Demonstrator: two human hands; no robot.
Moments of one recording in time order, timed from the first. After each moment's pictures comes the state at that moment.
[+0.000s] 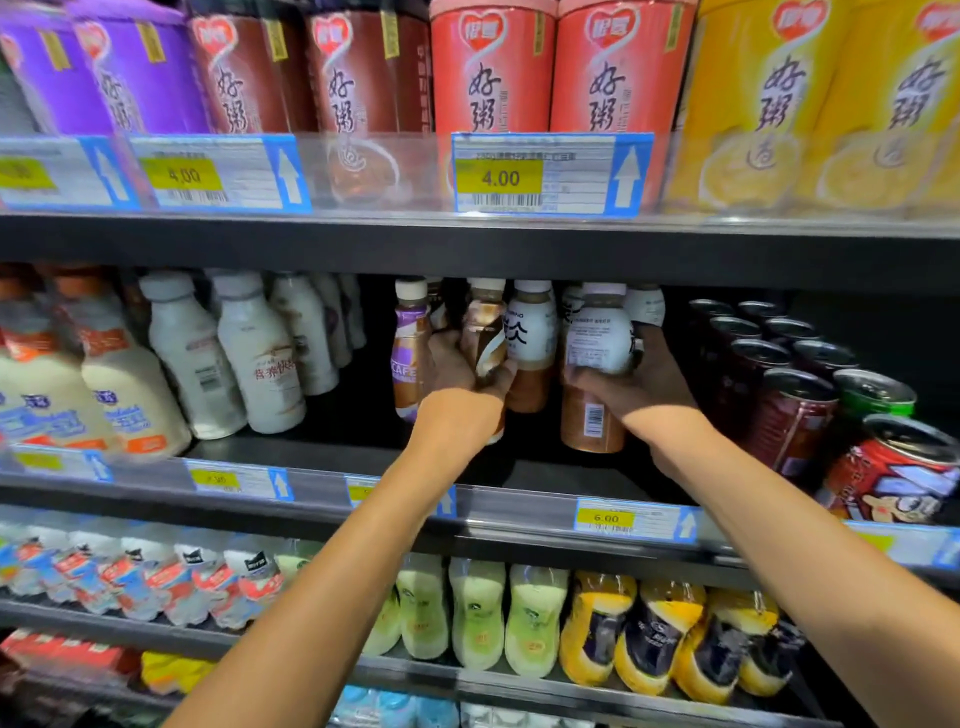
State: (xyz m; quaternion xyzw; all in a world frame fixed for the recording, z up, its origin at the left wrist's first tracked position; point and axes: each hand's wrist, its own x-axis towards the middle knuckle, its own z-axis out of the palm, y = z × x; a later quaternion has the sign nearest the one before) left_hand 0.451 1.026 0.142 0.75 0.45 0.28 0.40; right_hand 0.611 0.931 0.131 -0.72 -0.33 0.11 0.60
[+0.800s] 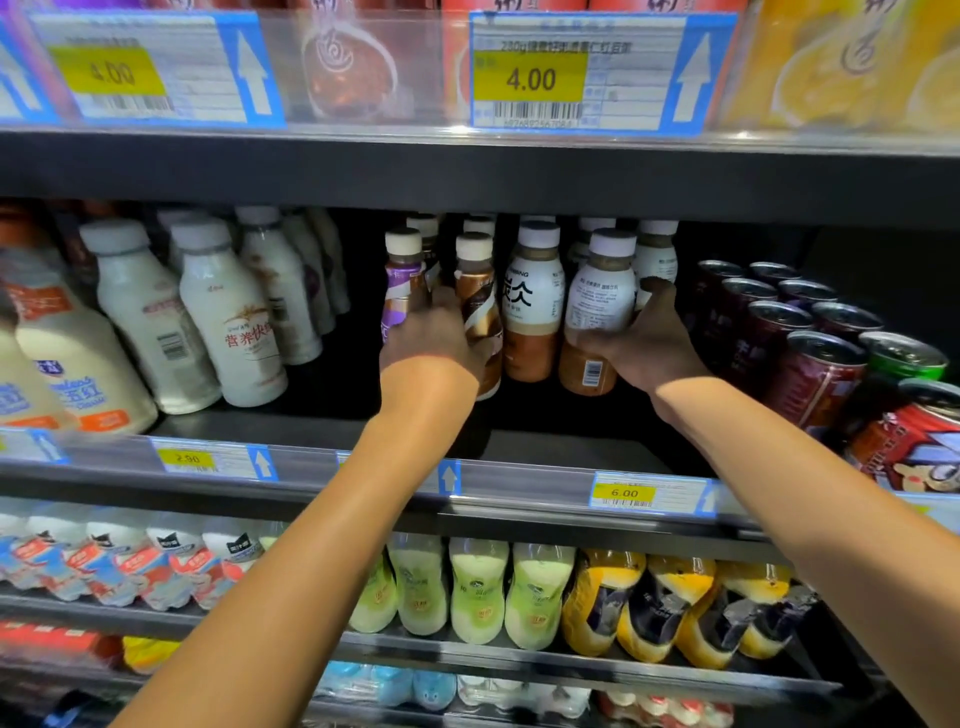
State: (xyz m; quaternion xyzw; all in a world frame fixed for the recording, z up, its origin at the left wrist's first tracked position) left_hand 0.452 1.053 0.147 0.84 0.46 0.26 0.12; right_hand 0.636 0.961 0.123 -0.76 -0.32 0.07 0.57
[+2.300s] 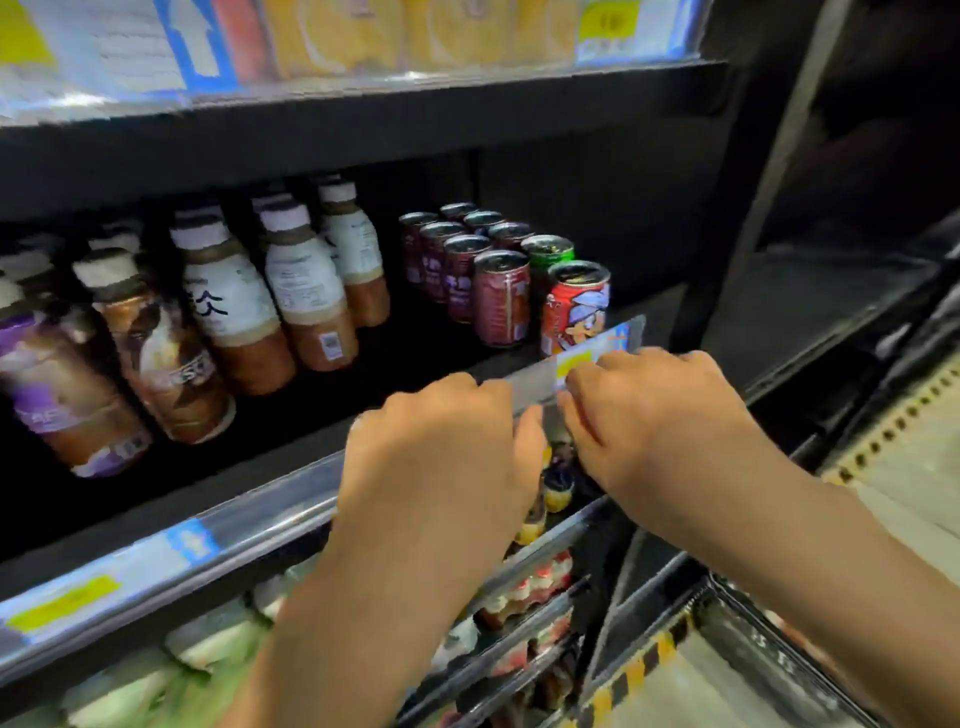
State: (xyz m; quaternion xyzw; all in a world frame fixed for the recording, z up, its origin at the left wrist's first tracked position) left_hand 0.441 0.874 0.147 0.96 0.02 0.27 -0.04; right_hand 0.504 0.734 0.143 -0.94 -0.27 -0.20 -0.03
